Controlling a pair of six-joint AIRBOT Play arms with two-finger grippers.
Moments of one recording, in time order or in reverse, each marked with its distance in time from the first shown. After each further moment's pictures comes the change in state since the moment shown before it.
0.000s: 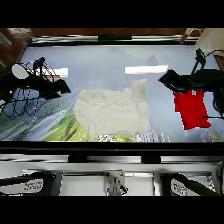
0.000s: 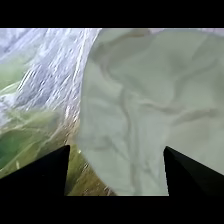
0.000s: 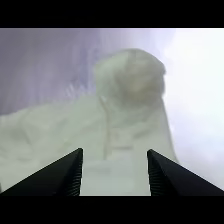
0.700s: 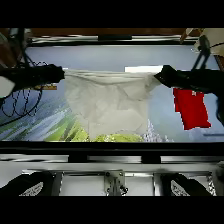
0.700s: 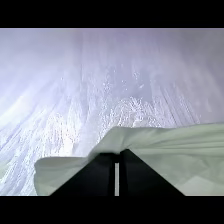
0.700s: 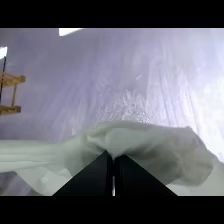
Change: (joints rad) left arm -0.248 0.301 -0.085 0.264 0.405 -0.175; right arm 0.128 0.098 -0.045 0.057 0.153 0.031
